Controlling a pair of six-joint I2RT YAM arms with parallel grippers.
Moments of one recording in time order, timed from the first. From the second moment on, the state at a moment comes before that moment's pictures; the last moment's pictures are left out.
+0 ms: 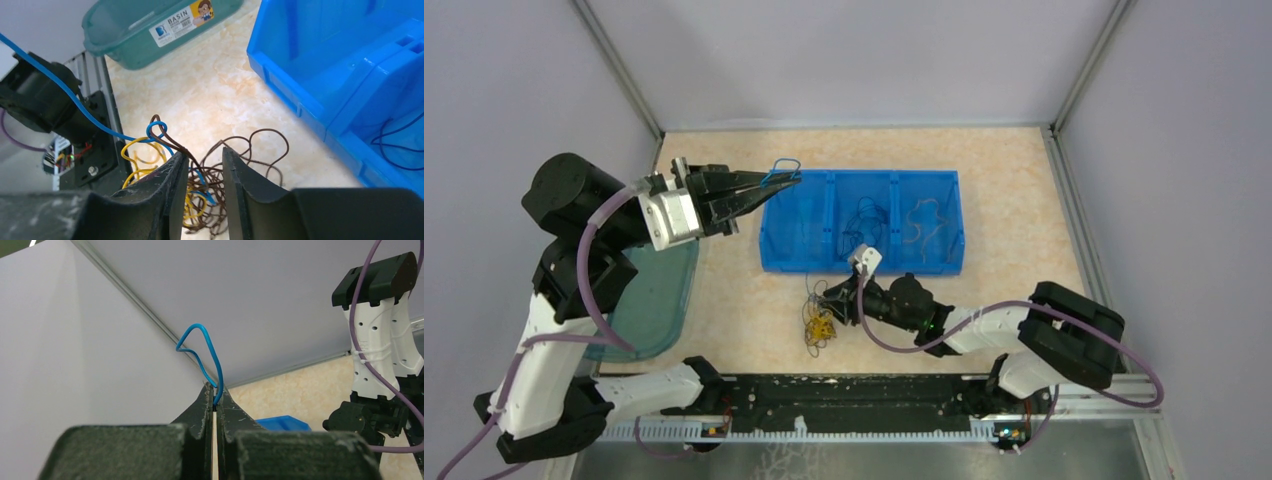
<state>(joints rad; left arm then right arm) -0.78 1.05 1.73 -0.37 0.63 0.48 1.08 1.39 0.40 0.90 -0.07 0.29</state>
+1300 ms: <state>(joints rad) -0.78 0.91 1.68 -0.83 -0.15 1.19 1.09 0.57 0.06 0.55 0.54 0.35</state>
